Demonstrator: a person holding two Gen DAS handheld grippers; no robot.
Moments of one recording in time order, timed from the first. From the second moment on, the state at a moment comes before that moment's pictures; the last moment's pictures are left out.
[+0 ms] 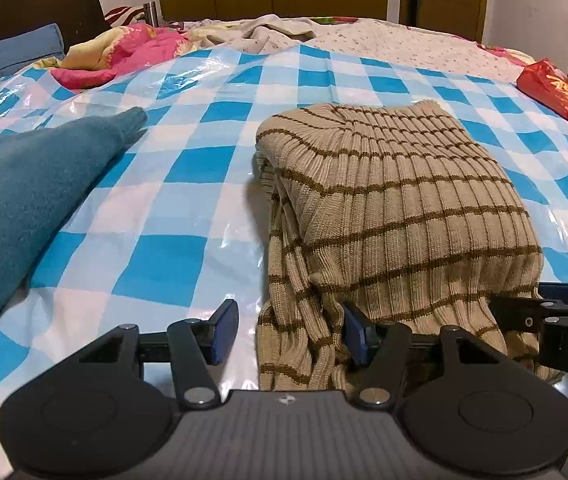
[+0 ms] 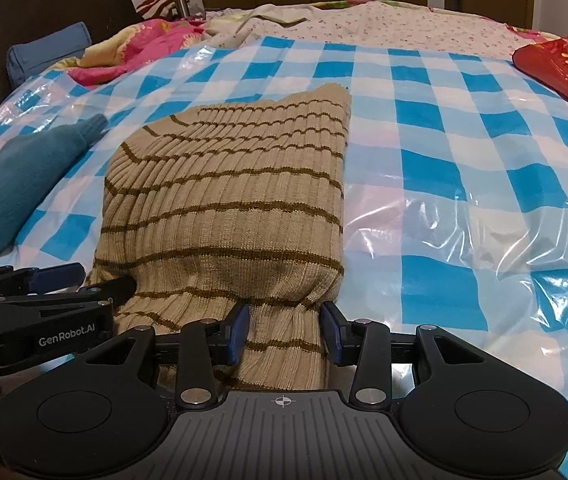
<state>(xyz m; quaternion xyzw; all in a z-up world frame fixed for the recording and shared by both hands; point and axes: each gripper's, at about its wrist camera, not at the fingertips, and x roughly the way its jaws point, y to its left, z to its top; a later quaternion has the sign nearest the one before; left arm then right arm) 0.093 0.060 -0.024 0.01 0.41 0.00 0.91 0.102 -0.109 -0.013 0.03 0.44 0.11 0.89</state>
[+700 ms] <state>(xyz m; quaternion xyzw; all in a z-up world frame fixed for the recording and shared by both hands) 0.130 0.065 -0.029 0.00 0.39 0.01 0.92 0.150 -0.101 -0.019 0.02 0.44 0.09 0.89</state>
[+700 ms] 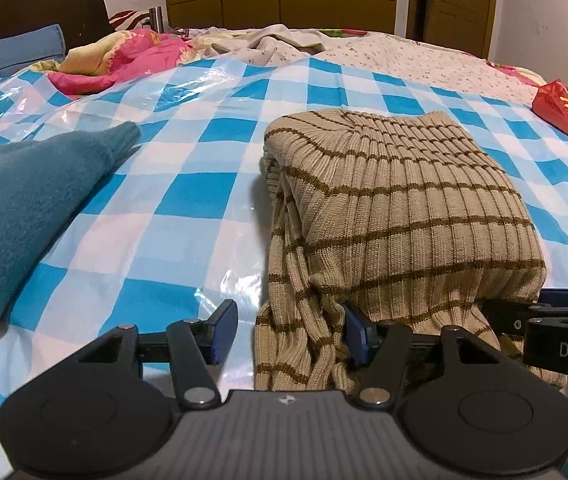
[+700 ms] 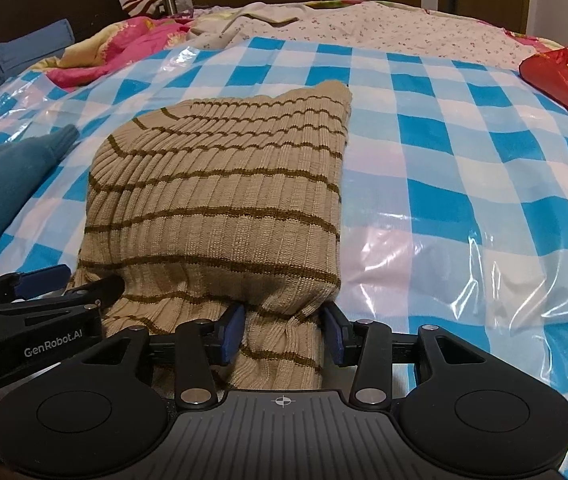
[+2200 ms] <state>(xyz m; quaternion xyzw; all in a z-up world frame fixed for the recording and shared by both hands) 0.036 0.040 -0.003 0.05 0.40 0.04 0.92 0.055 -0.123 -0.008 0.08 0.41 0.10 0.90</state>
